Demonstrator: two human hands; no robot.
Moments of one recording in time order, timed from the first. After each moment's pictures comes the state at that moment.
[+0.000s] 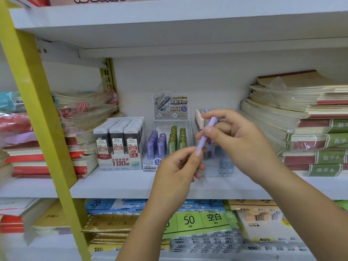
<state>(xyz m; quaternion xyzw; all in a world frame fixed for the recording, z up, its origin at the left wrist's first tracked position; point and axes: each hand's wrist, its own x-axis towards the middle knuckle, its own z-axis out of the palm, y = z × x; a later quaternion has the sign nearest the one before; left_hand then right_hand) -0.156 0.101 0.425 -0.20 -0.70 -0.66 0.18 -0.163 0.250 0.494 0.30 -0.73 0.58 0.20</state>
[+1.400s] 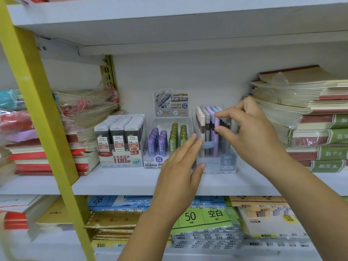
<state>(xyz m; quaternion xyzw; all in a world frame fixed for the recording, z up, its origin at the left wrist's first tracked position) -0.172 0.095 0.398 -0.23 -0.88 -0.30 0.29 -0.199 0.276 0.484 0.19 -0.86 0.22 0.42</state>
